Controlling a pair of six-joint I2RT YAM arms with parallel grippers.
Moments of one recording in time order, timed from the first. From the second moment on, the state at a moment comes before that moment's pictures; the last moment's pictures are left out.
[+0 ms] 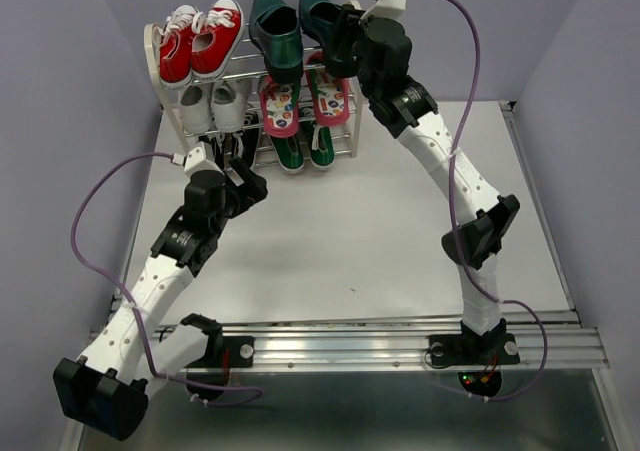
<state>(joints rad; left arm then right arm) -0.37 0.90 0.82 -0.35 -0.23 -0.72 0.62 2.07 2.44 -0.23 0.48 0.24</state>
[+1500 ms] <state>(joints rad) -0.37 0.76 0.83 -0.55 -0.30 -0.76 0.62 1.24 1.32 -0.37 0.52 0.33</state>
